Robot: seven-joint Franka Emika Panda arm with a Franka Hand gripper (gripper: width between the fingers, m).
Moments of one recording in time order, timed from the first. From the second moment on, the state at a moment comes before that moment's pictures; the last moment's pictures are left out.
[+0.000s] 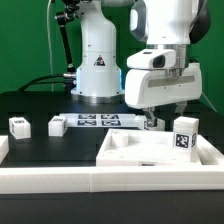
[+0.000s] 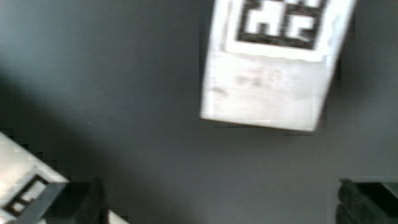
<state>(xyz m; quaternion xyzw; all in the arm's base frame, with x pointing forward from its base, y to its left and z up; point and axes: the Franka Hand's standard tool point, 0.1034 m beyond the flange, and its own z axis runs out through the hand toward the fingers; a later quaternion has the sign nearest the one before) 0.431 0.119 0.028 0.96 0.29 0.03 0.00</state>
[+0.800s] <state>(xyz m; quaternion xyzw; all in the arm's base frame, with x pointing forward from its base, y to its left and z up) 0.418 0.128 0.029 0.95 0.28 -0.15 0.01</state>
